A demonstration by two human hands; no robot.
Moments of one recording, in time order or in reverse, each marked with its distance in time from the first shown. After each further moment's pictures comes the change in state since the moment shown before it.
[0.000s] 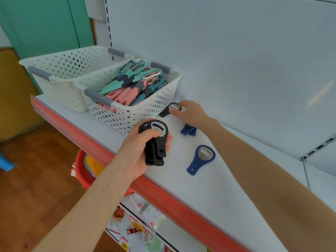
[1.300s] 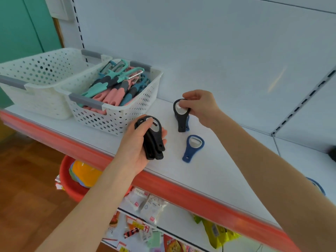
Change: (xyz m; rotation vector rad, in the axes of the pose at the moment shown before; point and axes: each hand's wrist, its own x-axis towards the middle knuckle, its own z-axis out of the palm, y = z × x) left_hand 0.001 0.001 0.003 -0.010 -0.035 -0.026; right_hand -0.065 -0.010 -0.035 0.814 0.342 0.274
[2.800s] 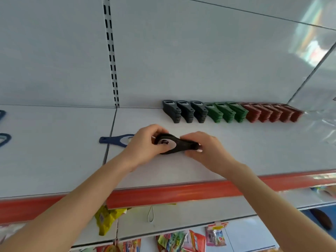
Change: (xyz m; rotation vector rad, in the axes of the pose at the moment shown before) left_hand -0.082 -0.271 0.253 1.125 -0.764 0.226; right_hand -0.255 0.148 -0.367 -0.752 0.164 -0.074
